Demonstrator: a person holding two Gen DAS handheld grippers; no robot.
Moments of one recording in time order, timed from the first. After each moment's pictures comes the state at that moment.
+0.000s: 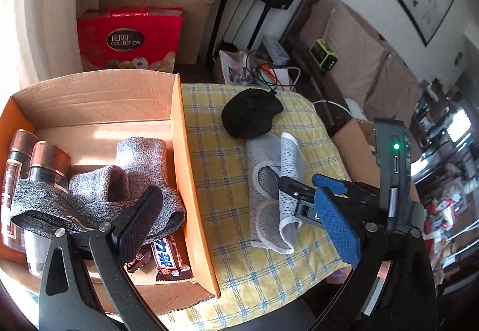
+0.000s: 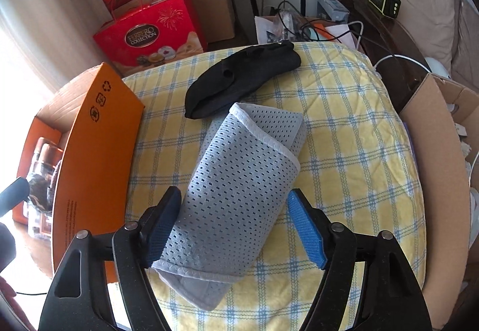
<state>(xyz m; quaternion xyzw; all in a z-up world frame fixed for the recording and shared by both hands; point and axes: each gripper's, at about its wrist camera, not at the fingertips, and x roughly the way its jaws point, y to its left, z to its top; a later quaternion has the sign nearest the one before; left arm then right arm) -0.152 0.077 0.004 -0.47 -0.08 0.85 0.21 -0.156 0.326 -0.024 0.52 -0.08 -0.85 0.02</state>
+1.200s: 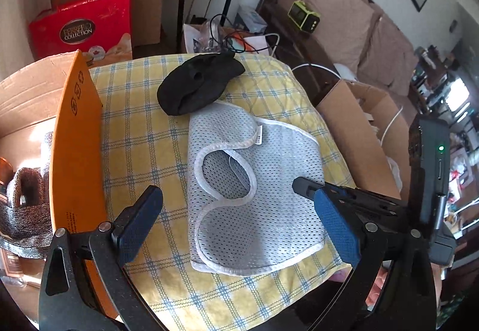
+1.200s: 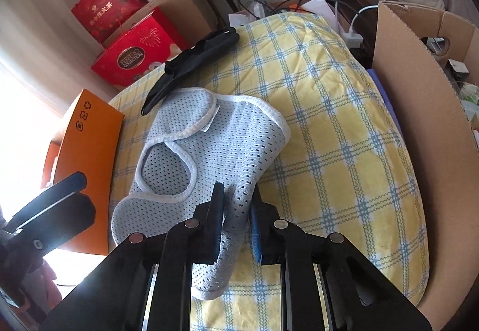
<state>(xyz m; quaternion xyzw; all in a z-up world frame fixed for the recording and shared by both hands) -0.154 0.182 -0.039 -0.51 -0.03 0.83 0.24 -0.119 0.419 -0.043 0.50 -0.20 -0.84 0.05</state>
